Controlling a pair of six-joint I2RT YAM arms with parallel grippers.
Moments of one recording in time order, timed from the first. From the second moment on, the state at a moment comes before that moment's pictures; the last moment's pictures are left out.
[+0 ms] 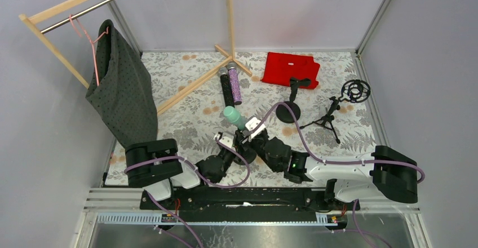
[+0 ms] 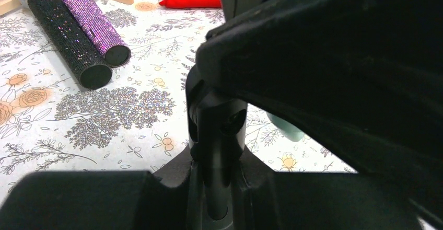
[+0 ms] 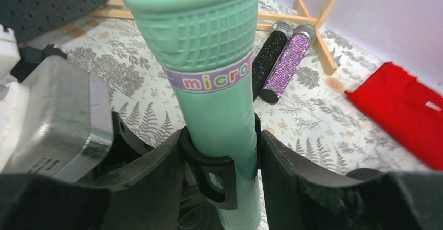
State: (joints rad) left arm -1.25 1.63 0.21 1.41 -0.70 -0.18; right arm 1.25 1.27 0.54 0.64 0.59 -0.09
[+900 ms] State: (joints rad) left arm -1.28 1.66 0.22 1.46 -0.73 -0.16; right arm 1.29 1.25 0.61 0.47 0.58 -0.37
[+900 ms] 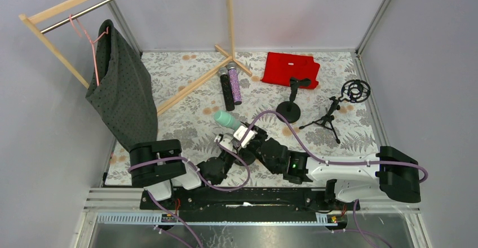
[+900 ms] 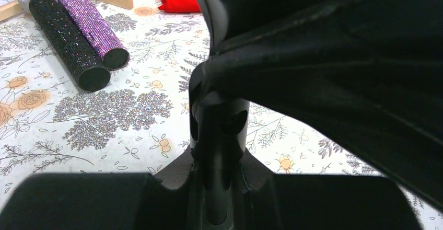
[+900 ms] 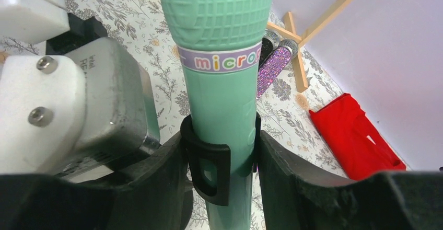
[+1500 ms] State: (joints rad) left arm -1.29 1.64 0.22 1.37 -0.73 -0.17; right arm 1.29 1.22 0.54 0.55 0.63 -0.33
